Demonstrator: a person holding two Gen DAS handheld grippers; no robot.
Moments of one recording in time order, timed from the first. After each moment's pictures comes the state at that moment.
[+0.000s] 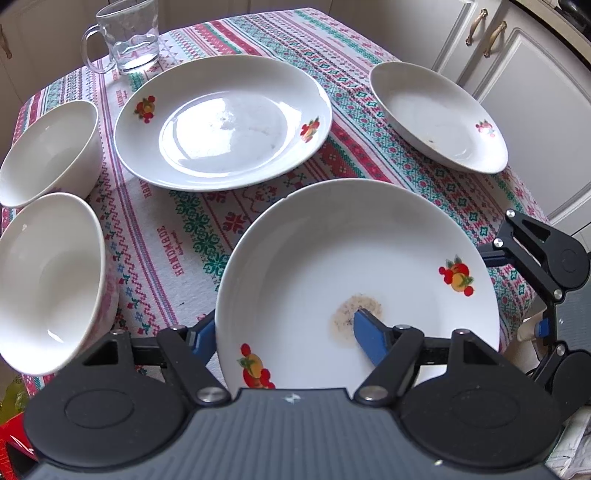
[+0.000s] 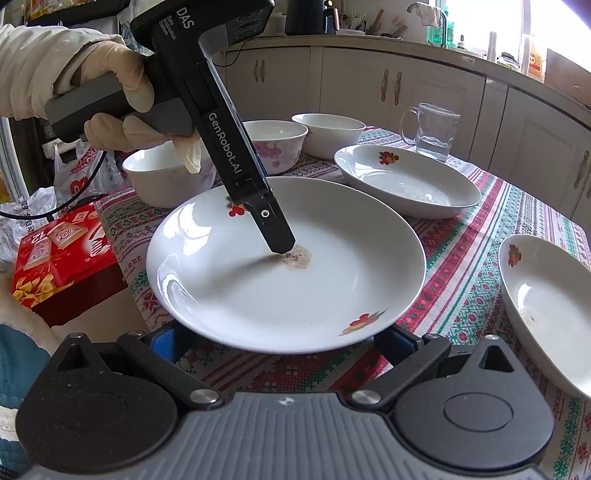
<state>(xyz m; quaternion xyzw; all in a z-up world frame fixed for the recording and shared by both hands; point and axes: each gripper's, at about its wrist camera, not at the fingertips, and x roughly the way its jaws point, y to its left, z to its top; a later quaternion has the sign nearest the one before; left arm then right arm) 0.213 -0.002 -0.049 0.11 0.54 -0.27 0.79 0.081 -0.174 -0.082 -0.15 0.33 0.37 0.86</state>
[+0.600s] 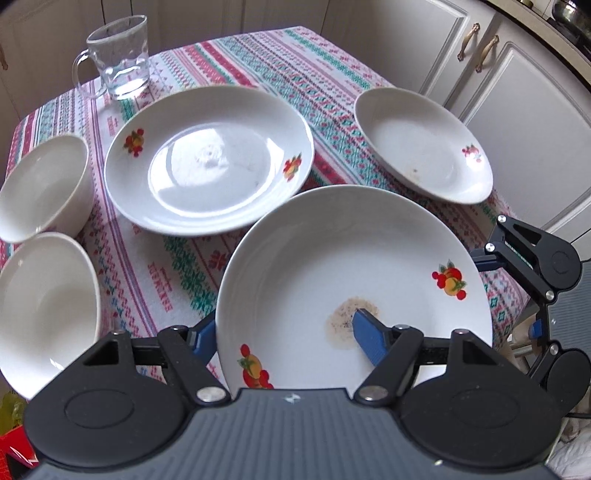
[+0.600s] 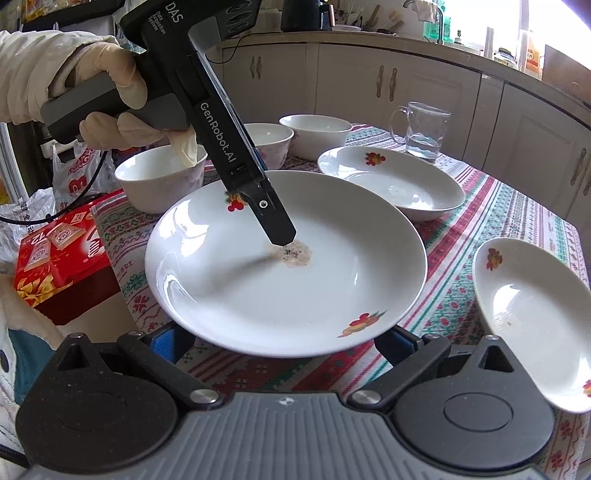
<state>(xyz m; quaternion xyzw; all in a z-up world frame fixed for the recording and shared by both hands) 0.221 -0.012 -0.031 0.10 0.53 -0.28 0.79 0.093 -0.191 -0.064 -0.16 0.34 0.37 0.85</state>
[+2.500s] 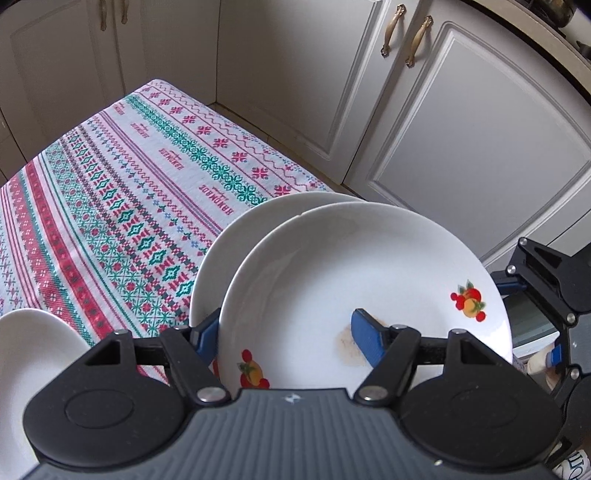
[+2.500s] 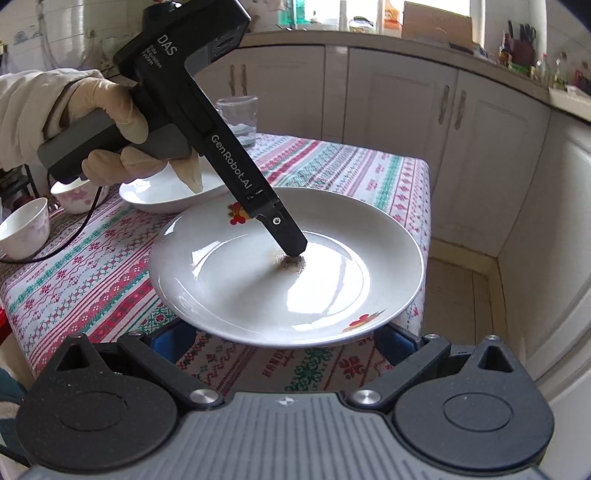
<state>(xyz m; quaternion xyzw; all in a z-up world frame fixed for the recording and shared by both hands) 0.319 -0.208 -0.037 0.16 0.49 -0.40 0.76 0.143 -0.338 -0.044 -0.08 0.36 0.20 0.91</state>
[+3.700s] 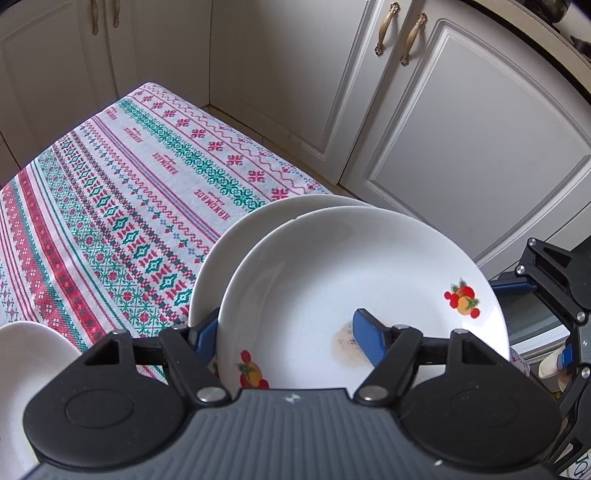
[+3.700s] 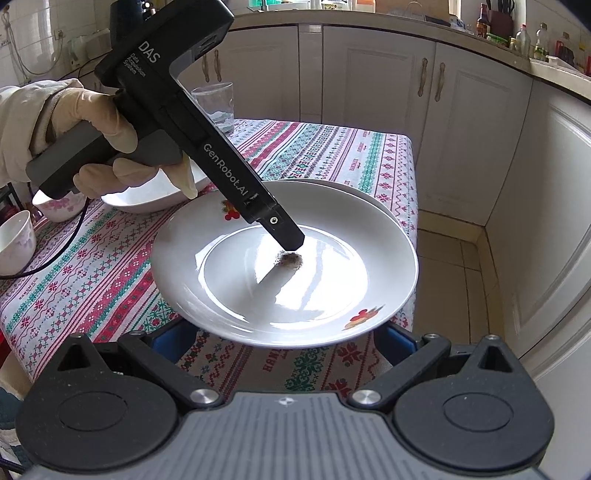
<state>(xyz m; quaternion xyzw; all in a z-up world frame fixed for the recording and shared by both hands) 0.323 -0.211 -0.037 0.16 0.49 -0.41 0.75 0.148 -0.335 -0.037 -0.06 0.40 0.16 0.90</state>
